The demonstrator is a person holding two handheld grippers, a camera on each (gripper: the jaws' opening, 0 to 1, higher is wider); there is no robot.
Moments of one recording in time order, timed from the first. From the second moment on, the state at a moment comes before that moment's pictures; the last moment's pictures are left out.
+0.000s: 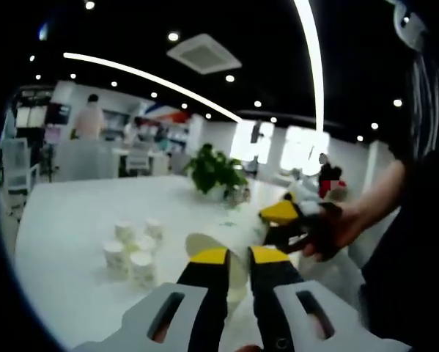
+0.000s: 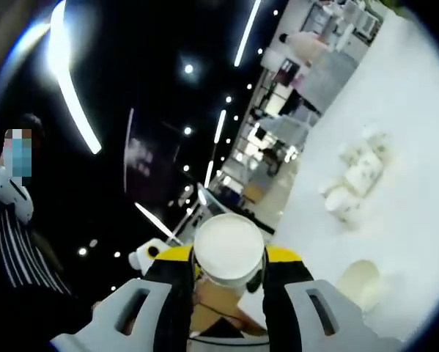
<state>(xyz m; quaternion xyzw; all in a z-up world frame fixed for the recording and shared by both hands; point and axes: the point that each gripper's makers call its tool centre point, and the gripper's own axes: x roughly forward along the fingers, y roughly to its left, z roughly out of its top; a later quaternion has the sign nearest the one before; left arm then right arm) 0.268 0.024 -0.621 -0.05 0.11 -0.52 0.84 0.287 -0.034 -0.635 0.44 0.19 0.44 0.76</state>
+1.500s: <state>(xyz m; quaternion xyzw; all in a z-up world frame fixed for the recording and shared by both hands) 0.245 0.016 -0.613 0.00 0.13 -0.60 0.79 0.281 -0.035 -0.621 0.44 0.14 0.52 0.72</state>
